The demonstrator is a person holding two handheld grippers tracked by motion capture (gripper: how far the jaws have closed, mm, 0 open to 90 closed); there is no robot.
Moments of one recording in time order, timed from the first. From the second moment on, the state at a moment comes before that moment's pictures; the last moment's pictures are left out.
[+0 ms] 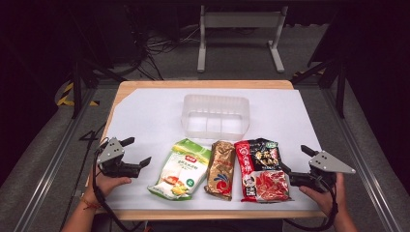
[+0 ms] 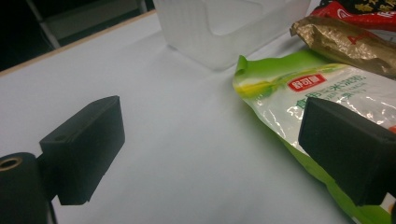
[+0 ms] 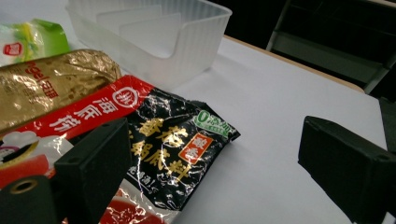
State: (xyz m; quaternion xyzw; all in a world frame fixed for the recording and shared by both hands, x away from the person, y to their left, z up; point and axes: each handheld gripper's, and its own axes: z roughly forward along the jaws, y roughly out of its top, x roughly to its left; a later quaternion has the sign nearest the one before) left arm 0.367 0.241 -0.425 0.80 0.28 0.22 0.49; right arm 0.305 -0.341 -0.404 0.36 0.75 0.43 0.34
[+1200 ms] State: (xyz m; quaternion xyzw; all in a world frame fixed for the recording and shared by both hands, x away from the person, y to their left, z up) left arm 0.435 0.154 -0.453 0.86 0.26 -0.05 0.44; right arm 0.304 -0.326 -0.413 0.34 0.80 0.37 0.34
